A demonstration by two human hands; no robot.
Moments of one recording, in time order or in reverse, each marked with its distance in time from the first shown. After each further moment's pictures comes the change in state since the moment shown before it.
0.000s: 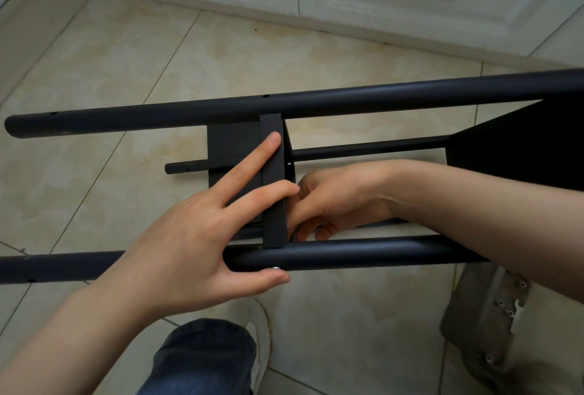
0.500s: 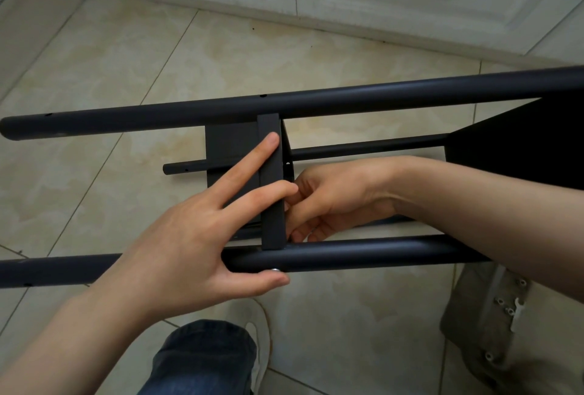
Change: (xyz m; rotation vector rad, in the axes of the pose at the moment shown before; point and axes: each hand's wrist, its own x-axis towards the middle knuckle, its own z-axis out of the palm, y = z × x) left_hand 0.000 0.001 0.000 -0.005 -0.003 -0.005; right_hand 0.000 0.001 -0.006 0.071 -0.086 -0.045
